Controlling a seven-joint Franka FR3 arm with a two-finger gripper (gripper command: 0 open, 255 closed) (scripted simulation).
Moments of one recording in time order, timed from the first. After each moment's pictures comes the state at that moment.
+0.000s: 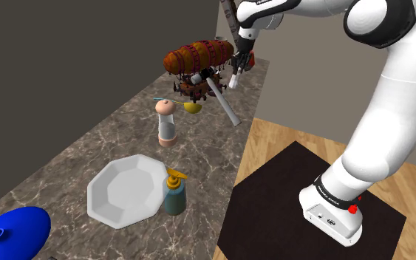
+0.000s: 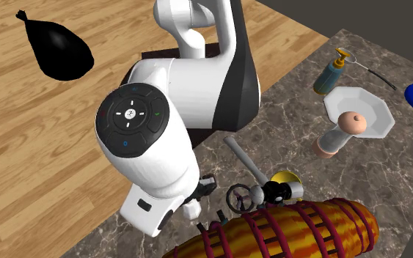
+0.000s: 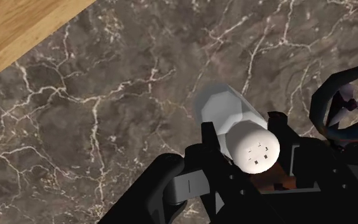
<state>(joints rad) -0.07 0.29 -0.14 -1.71 0.13 1.99 -0.32</state>
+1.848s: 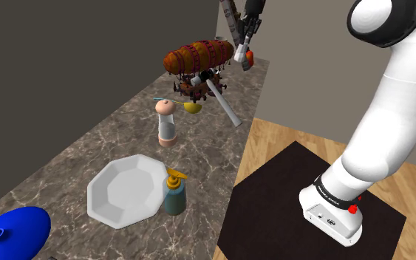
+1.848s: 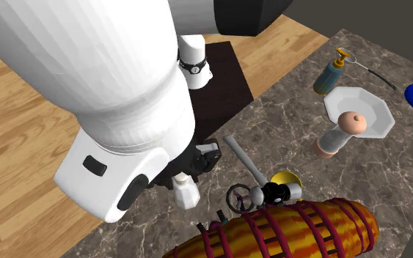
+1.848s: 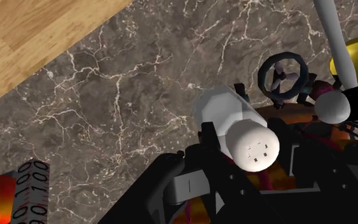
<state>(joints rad) -0.08 0.27 -0.15 -1.36 0.11 1.62 -0.29</state>
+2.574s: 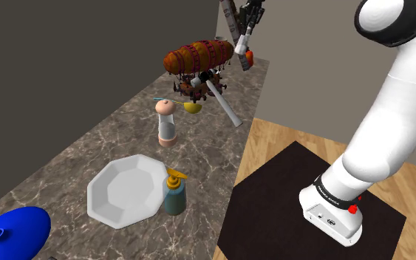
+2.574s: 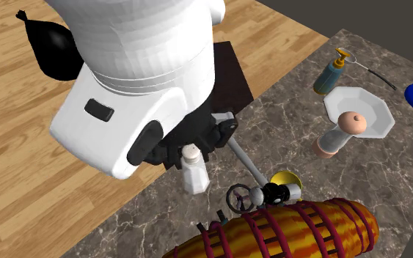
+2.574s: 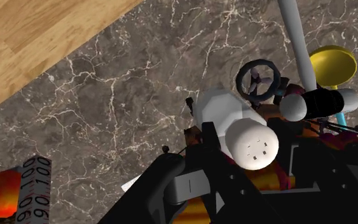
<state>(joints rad) -0.06 0.23 -0.14 -1.31 0.11 1.52 -0.25</state>
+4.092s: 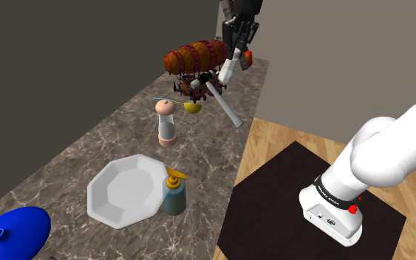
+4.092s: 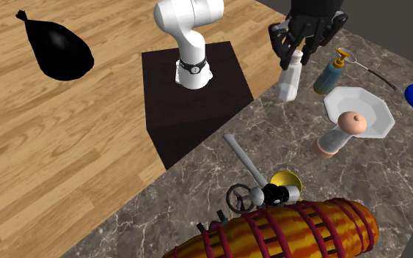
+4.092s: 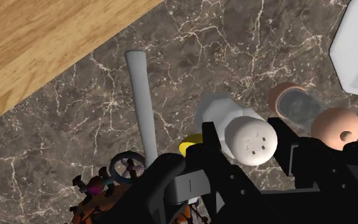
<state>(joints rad) 0.17 -0.31 0.11 -1.93 0.11 1.65 0.22</state>
